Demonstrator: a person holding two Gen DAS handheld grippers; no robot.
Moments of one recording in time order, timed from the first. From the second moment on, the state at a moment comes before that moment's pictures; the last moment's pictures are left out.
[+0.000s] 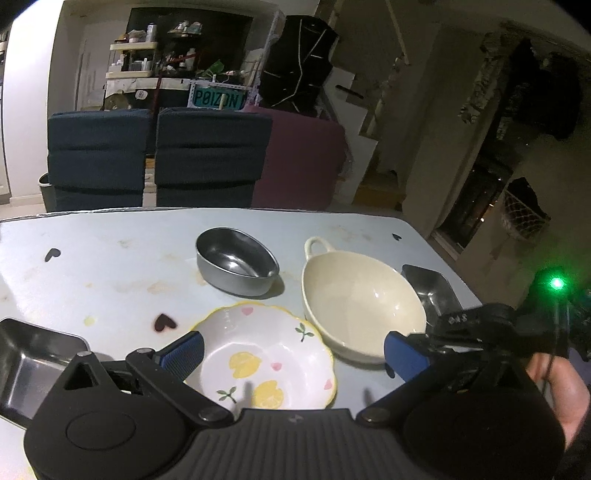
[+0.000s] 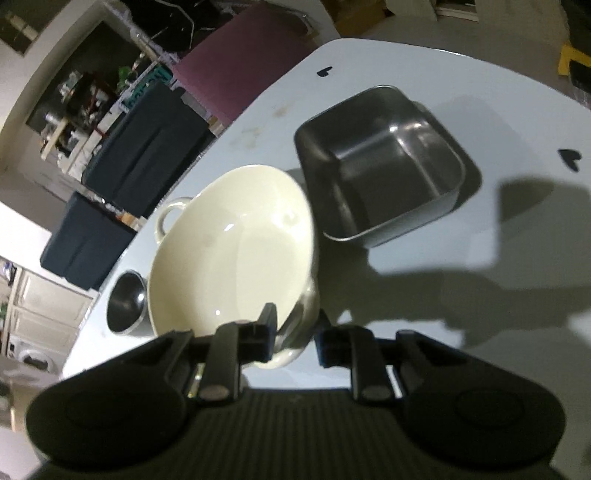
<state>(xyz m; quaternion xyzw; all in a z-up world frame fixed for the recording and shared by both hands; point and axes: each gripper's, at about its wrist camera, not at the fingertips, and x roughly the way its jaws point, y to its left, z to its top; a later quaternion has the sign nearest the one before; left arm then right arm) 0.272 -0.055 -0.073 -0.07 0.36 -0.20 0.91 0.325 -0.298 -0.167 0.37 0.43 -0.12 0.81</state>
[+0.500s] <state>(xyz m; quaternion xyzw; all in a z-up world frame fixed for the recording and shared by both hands) 0.330 -0.116 -0.108 -0.05 0.40 -0.25 0.88 0.293 -0.365 -0.163 0.31 0.47 -0.08 0.83</state>
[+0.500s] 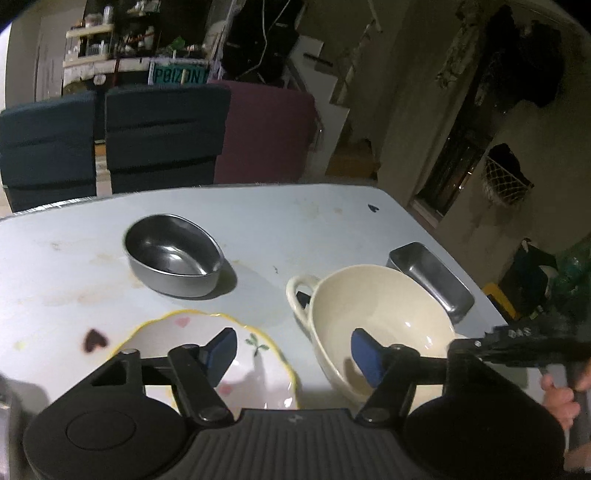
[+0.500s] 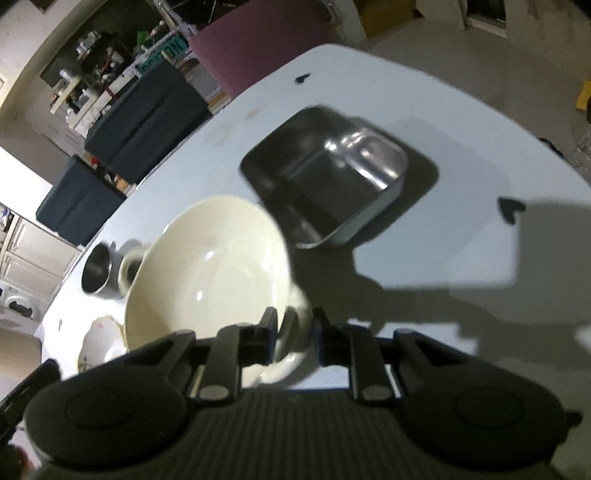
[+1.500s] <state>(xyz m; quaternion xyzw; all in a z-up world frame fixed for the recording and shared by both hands) 0.386 -0.154 -0.150 -0.05 0.45 -0.29 0.85 0.297 -0.387 -0.171 0.34 0.45 -0.09 0.82</state>
